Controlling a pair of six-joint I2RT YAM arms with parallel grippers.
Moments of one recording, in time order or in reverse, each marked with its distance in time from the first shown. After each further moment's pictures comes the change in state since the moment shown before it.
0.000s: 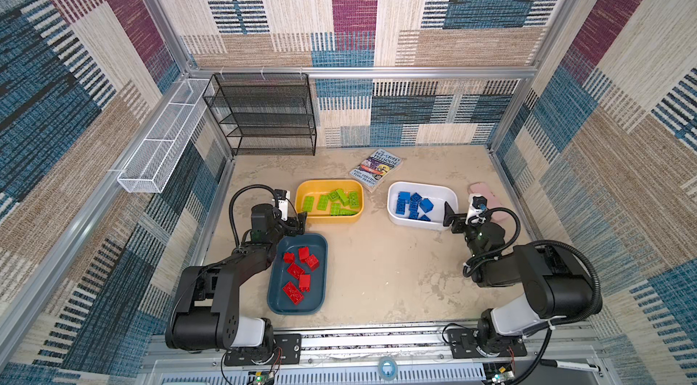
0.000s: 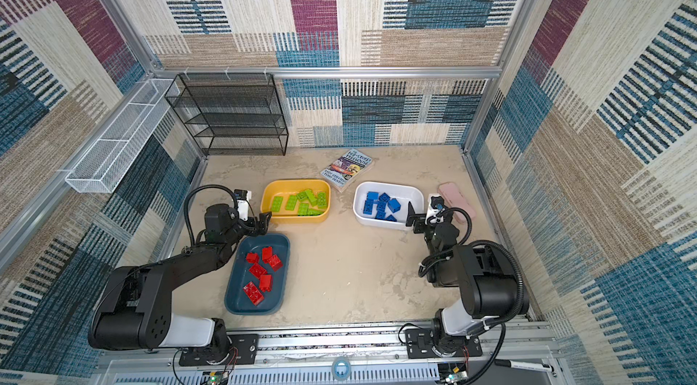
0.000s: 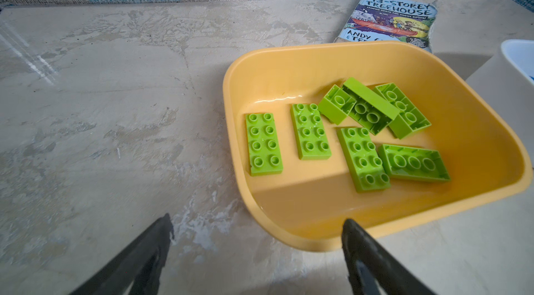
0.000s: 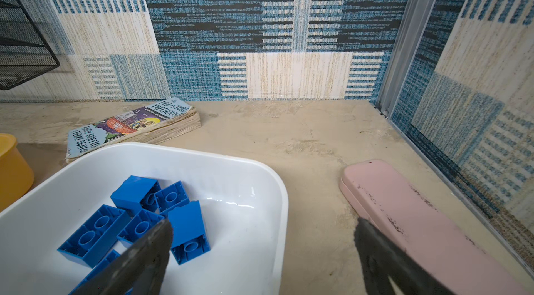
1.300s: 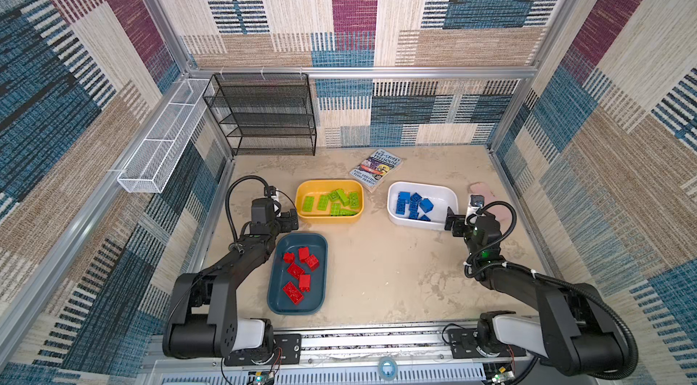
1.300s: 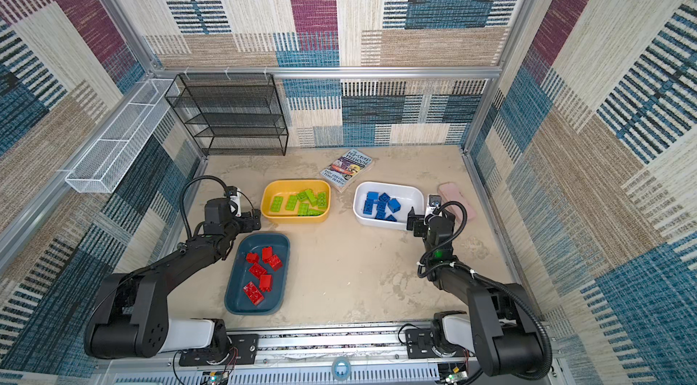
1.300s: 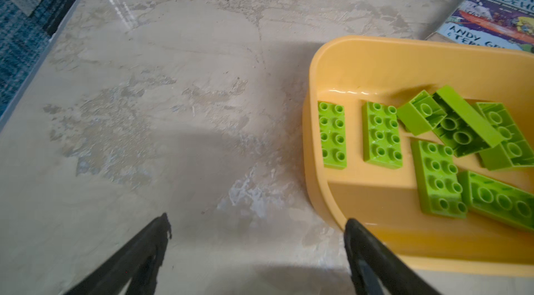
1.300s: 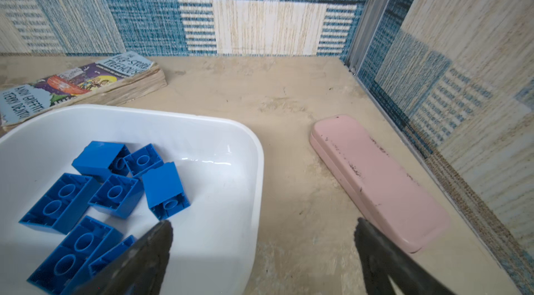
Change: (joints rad) left arm -0.004 -0.003 0.093 -0.217 -0.230 -0.101; right arm 0.062 -0.272 0.021 -0.466 0.191 -0.022
